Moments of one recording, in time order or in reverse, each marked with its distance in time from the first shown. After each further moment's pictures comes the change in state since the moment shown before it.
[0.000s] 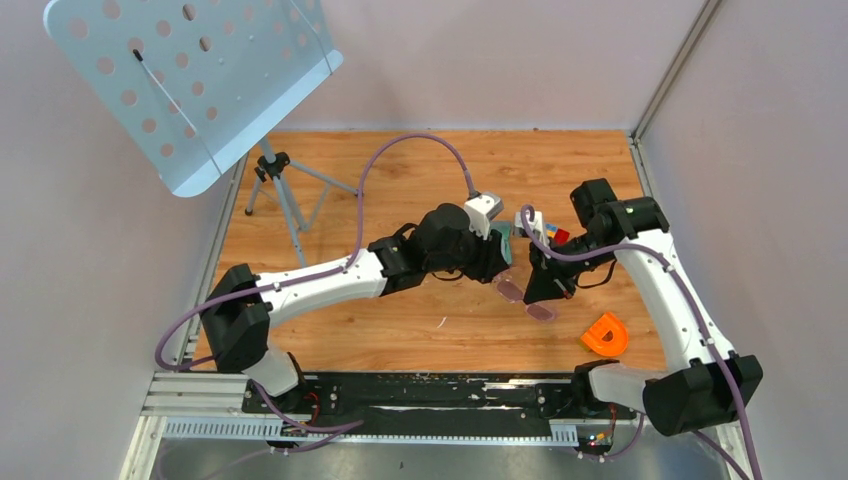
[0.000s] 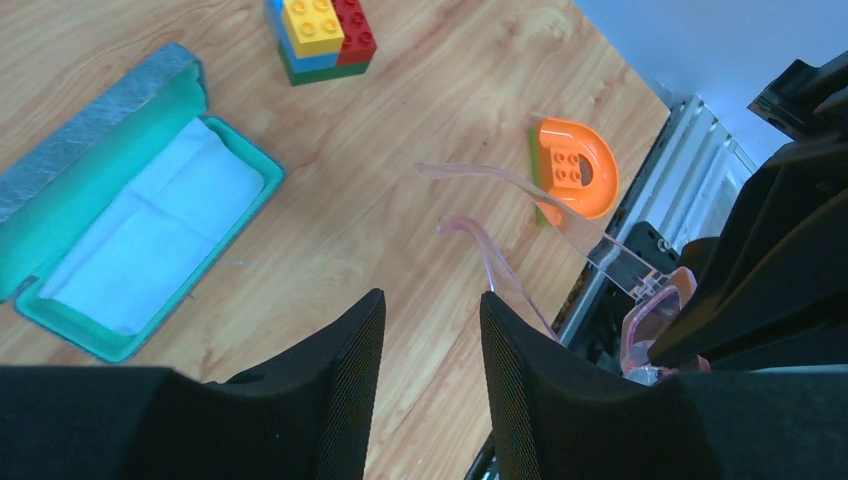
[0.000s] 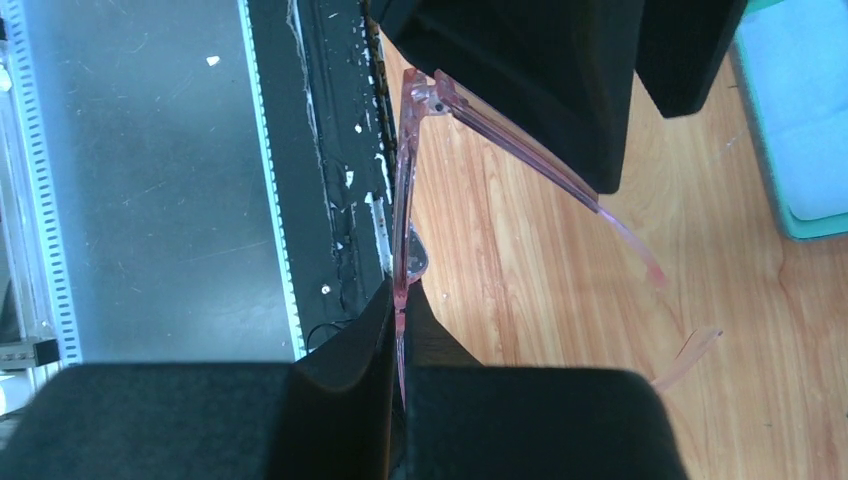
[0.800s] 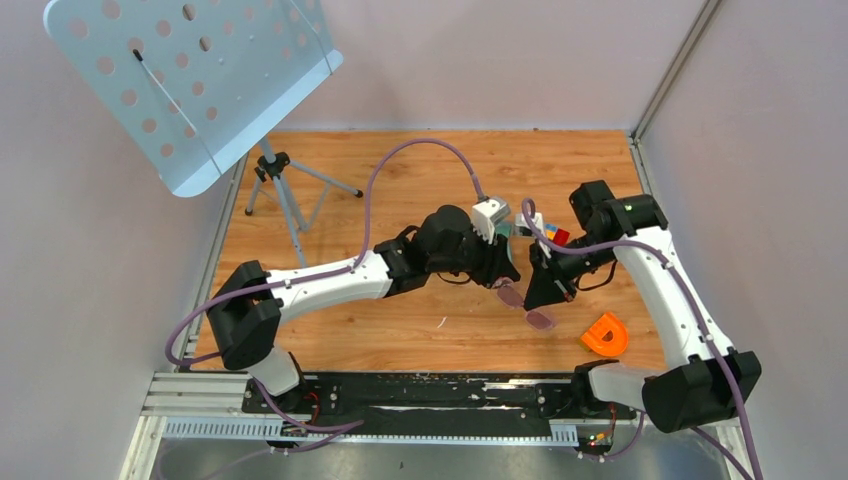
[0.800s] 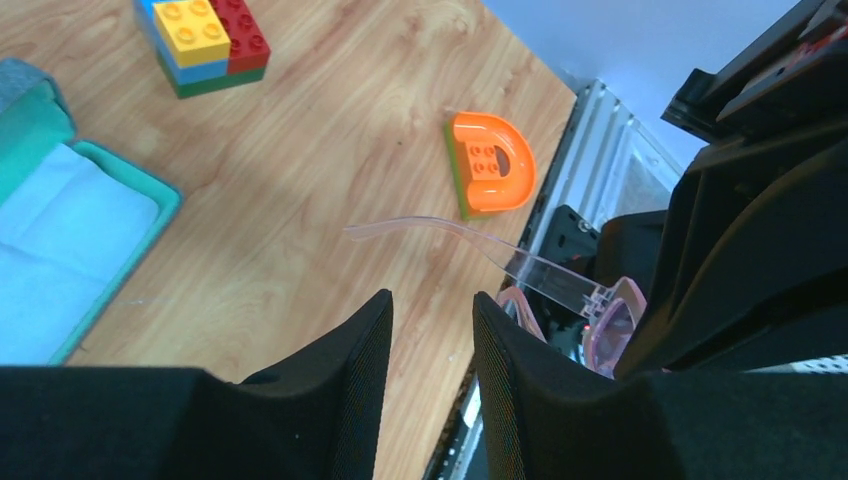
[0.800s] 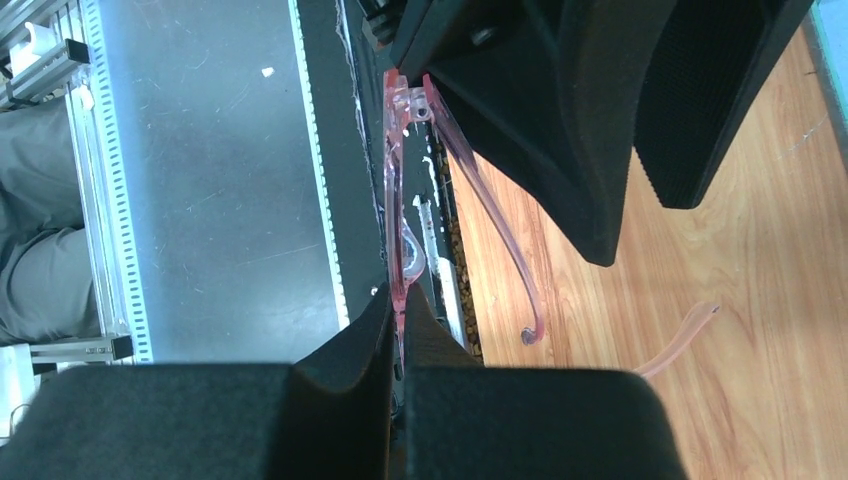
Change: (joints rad) left arm -0.016 0.042 -0.021 0.129 0.179 -0.036; right arm 0.003 0.018 0.005 -0.061 -0.051 0.035
